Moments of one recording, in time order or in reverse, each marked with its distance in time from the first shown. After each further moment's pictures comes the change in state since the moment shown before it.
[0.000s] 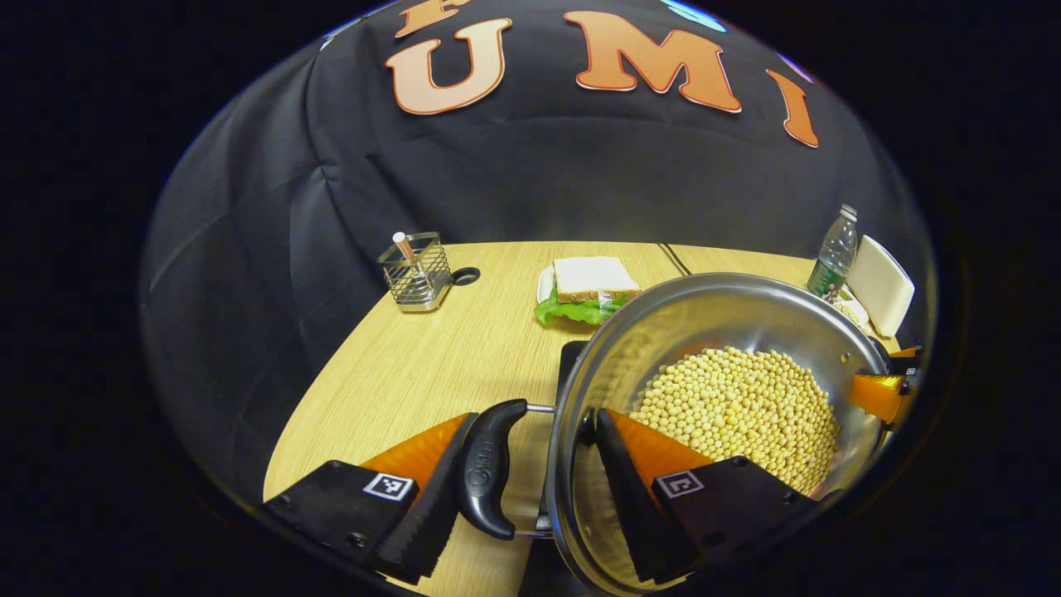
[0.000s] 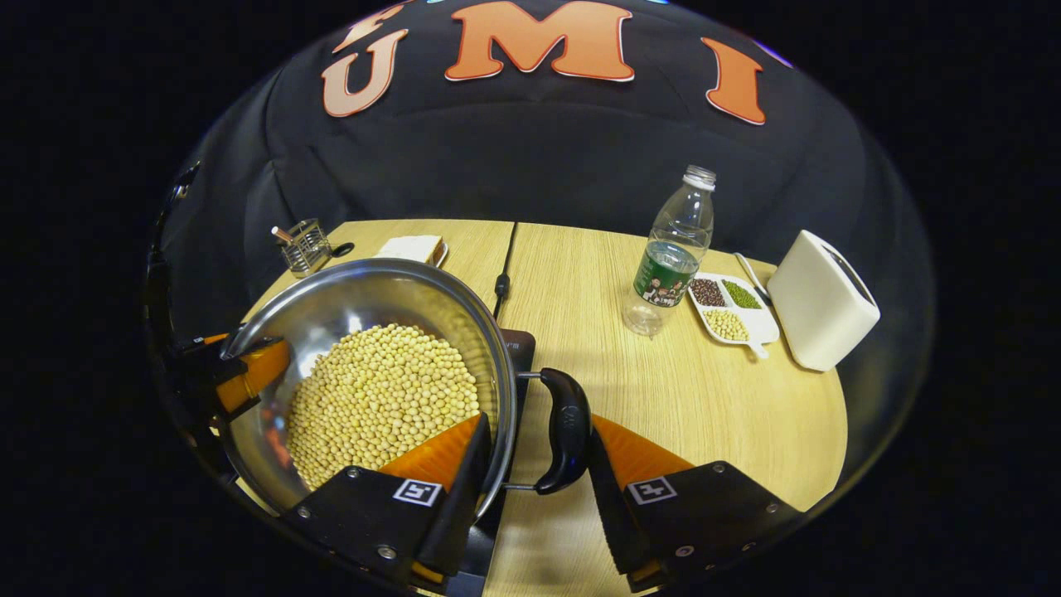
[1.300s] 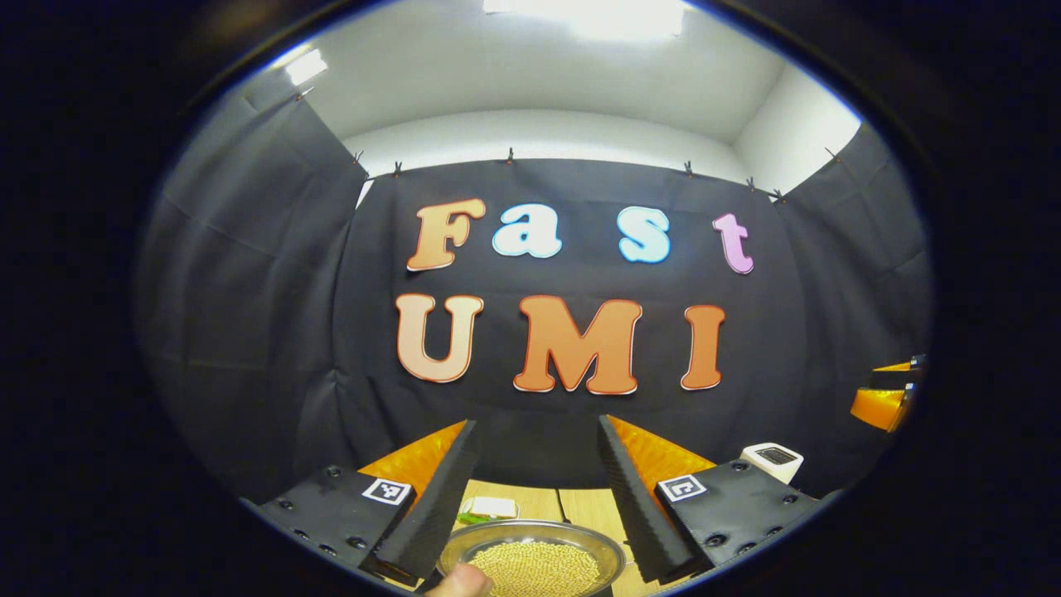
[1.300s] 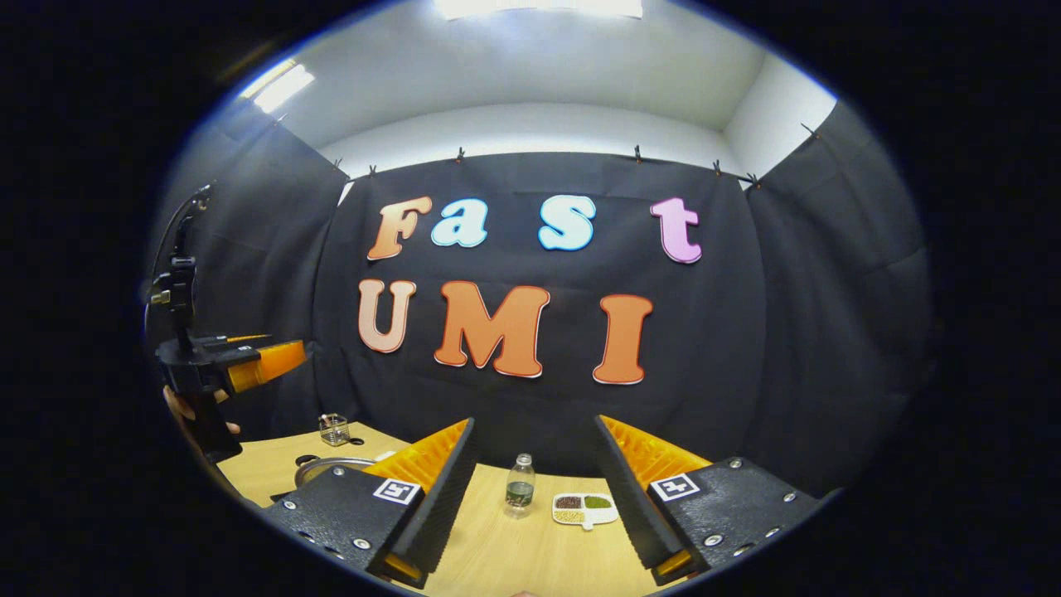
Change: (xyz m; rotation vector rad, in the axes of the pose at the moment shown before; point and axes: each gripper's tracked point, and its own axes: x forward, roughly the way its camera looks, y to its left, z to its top) left arm -0.345 -0.099 0.235 -0.147 -0.870 -0.094; right arm -0.341 -0.160 0.125 -0.087 -0.965 -0.050
